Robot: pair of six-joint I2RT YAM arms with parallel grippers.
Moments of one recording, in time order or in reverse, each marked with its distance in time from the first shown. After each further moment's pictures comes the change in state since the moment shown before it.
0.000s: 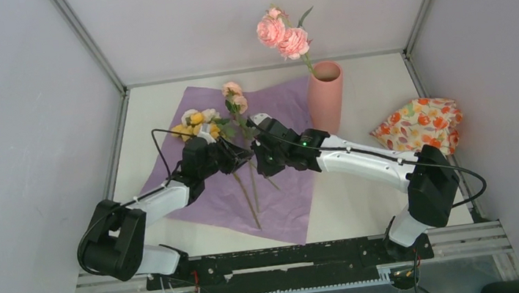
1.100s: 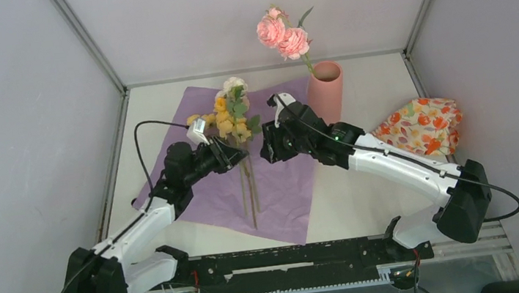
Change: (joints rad) left arm 0.000 -0.280 -0.004 -0.122 0.056 0.307; right arm -0.063 -0.204 -0.031 0.024 0.040 0.011
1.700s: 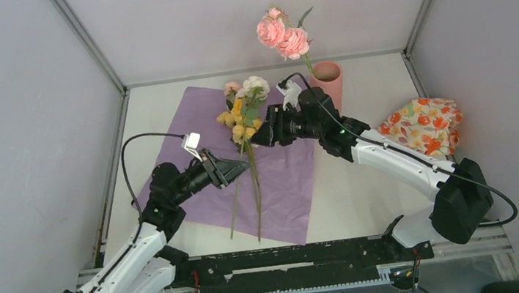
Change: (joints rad) left arm -0.034 -0.317 -0.126 0.078 0.162 0.011; right arm -0.196 0.007 -0.136 0.394 -0.433 0.165
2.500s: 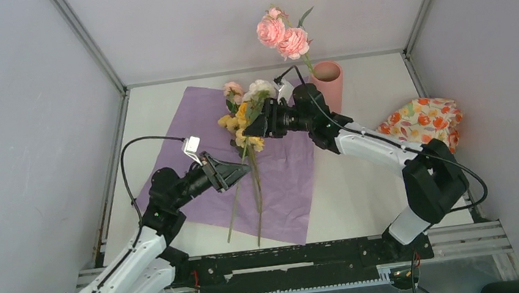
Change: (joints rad) left arm -0.024 -0.033 -0.044 0.045 0.008 -0.016; right arm -0.064 0.159 0.000 0.243 -0.148 0.144
